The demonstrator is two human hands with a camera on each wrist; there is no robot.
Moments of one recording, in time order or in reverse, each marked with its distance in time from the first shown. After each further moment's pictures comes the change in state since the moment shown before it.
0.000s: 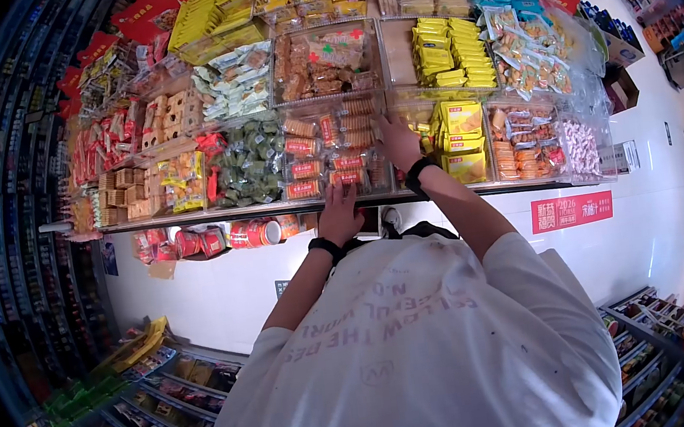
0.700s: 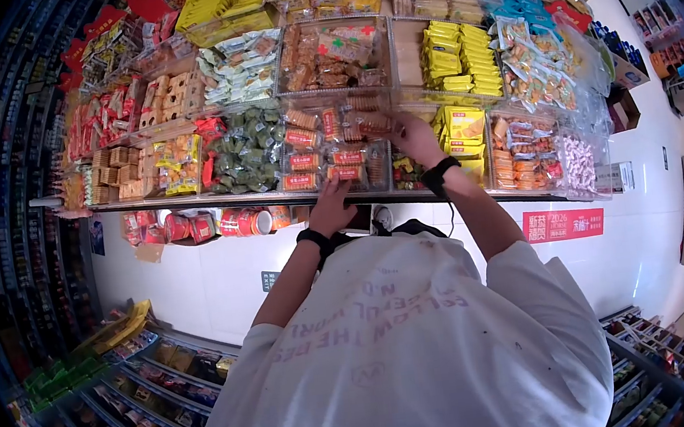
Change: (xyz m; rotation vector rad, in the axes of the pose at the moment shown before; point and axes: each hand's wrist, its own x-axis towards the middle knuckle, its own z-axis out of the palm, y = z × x) left_hand 0.001 -0.016 0.002 -0.104 0.054 -0.001; right_hand 0.003 0.024 -0.035 0.234 -0.139 -0.005
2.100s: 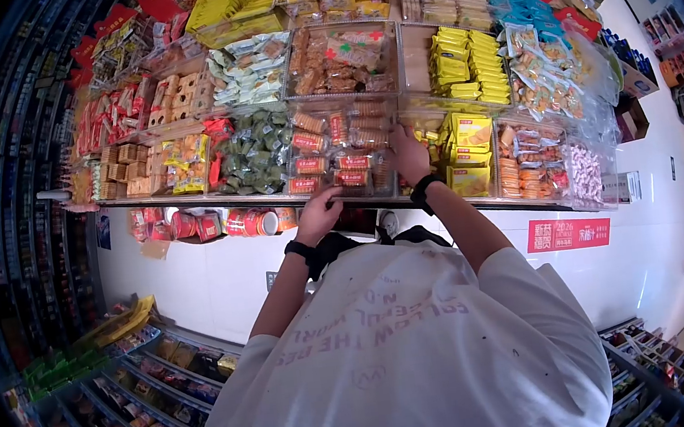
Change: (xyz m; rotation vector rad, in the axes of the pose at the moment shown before) left_hand -0.013 -0.016 -0.030 -0.544 0.133 -0.081; right_hand -0.009 -0.005 0.047 -0.078 0.084 0.131
